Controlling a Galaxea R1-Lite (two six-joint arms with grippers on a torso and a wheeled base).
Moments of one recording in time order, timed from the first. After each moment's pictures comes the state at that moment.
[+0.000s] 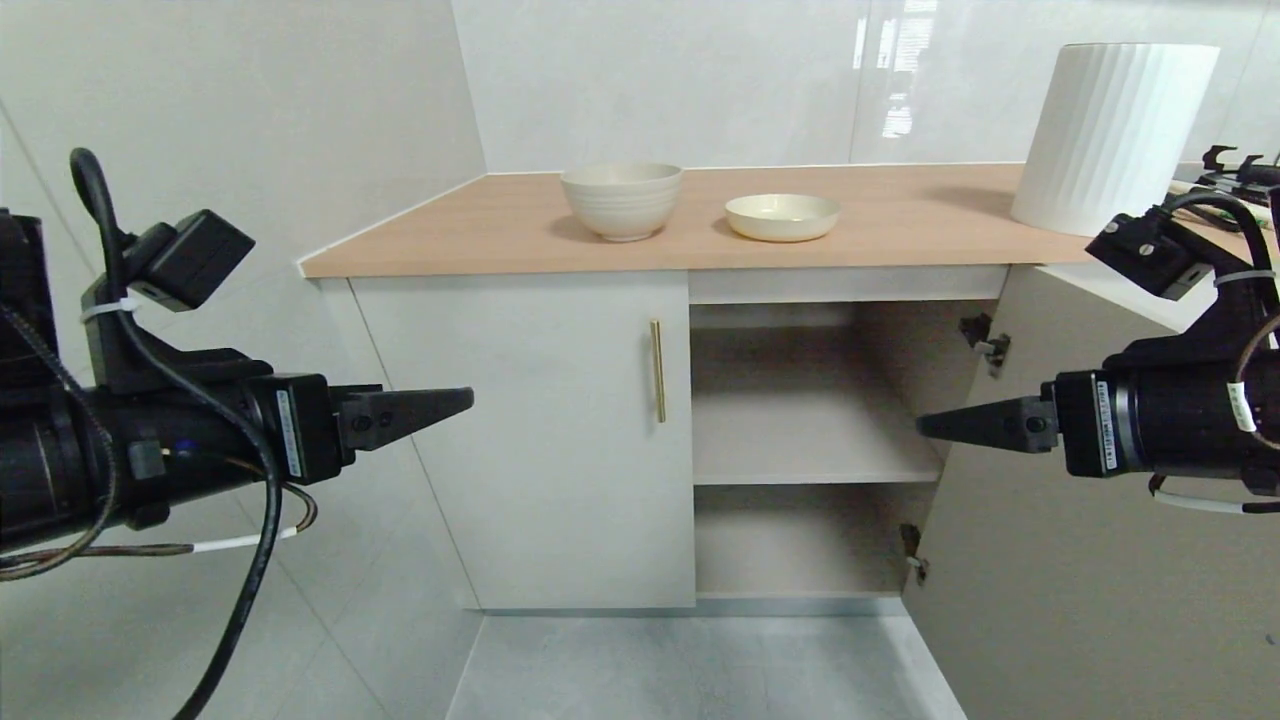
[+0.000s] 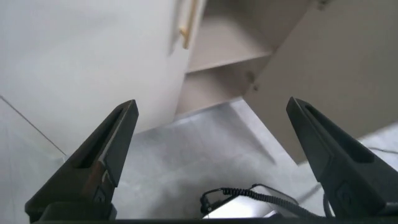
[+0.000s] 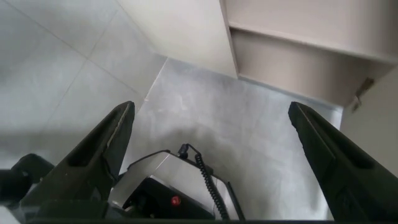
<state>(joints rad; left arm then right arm) -0.25 1.32 -0.85 -0.13 -0.28 -0.17 0.45 1.38 -1.05 0.17 0.13 0.22</state>
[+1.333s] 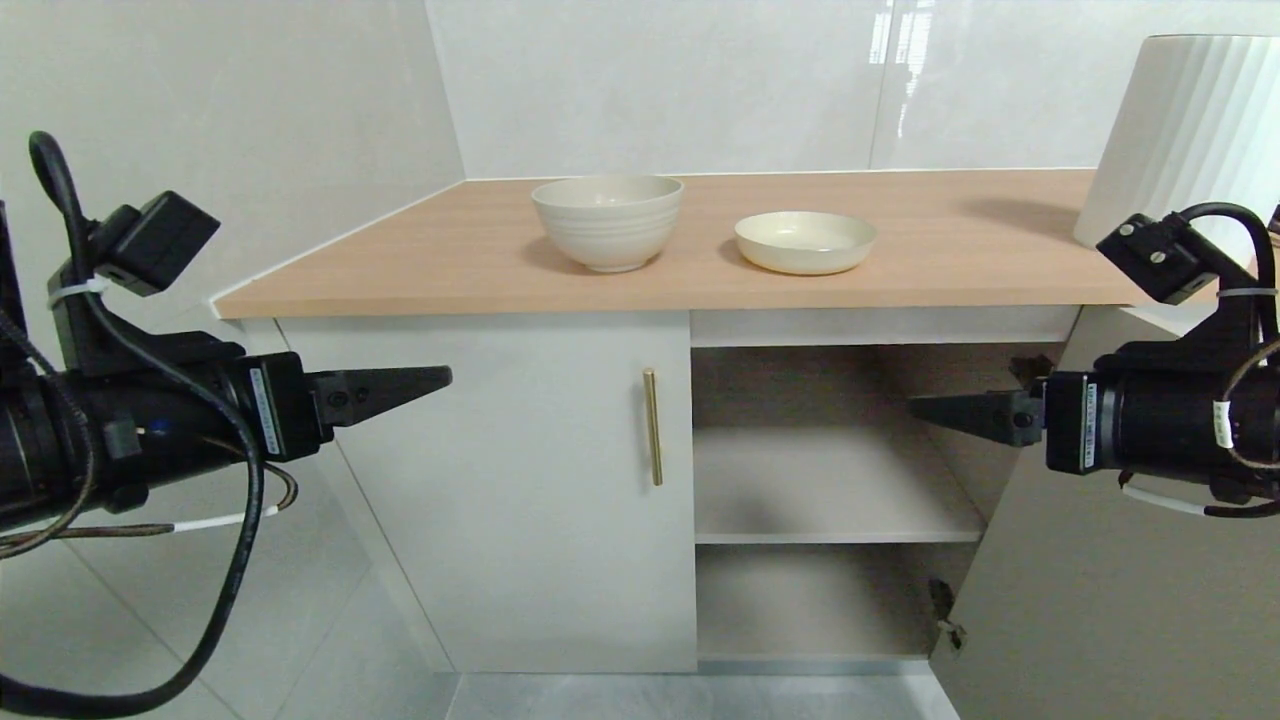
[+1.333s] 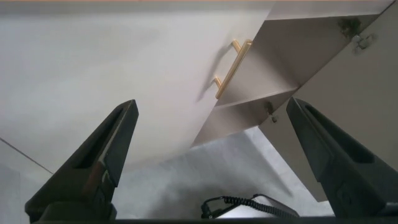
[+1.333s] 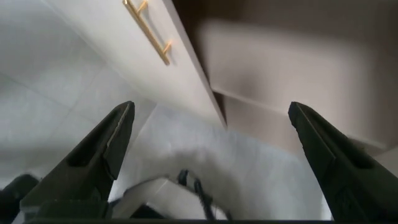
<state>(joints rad) -0.20 1.31 -0.87 -0.13 -0.29 -0.19 0.45 1.37 -0.90 -0.13 0.14 0.21</state>
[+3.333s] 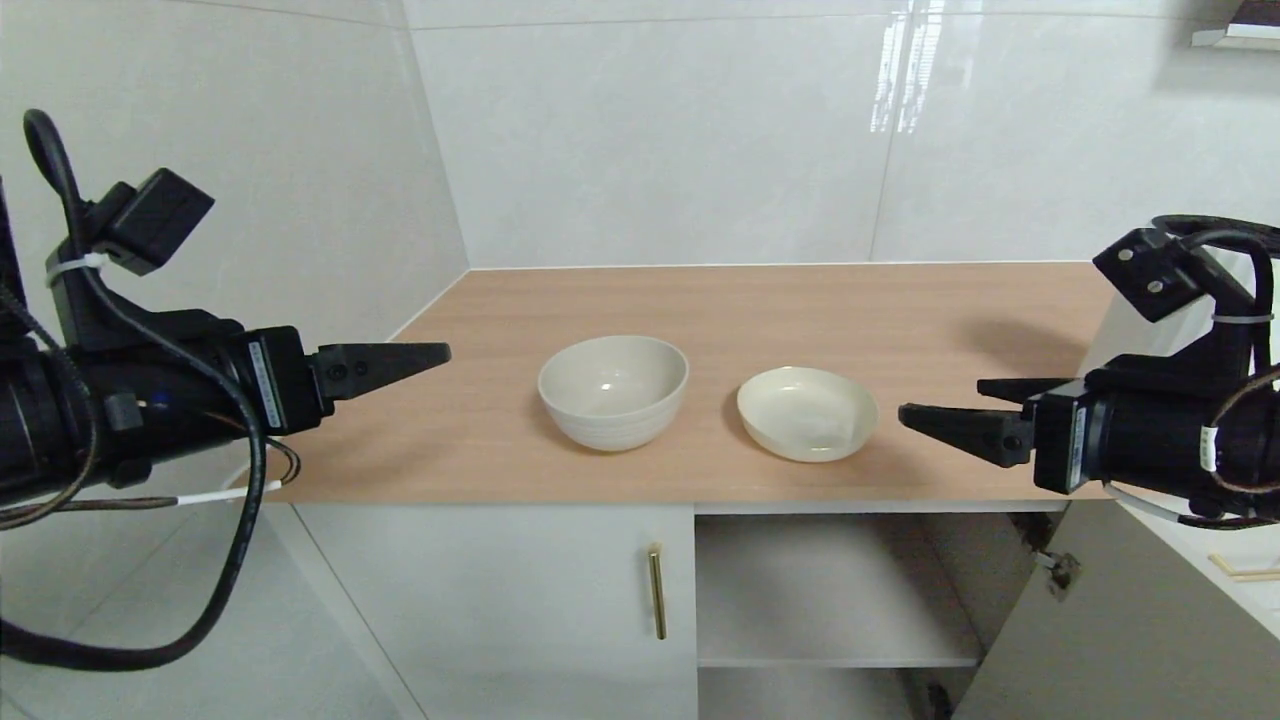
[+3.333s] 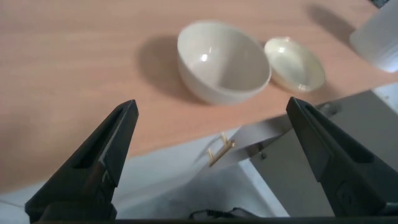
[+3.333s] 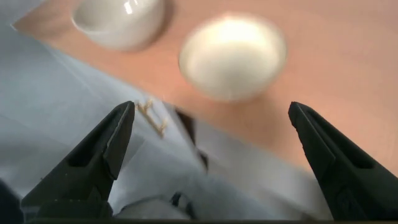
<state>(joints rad) -0.19 1.33 -0.91 -0.13 -0.29 -0.21 0.45 1.38 -0.79 -0.33 0.14 0.09</state>
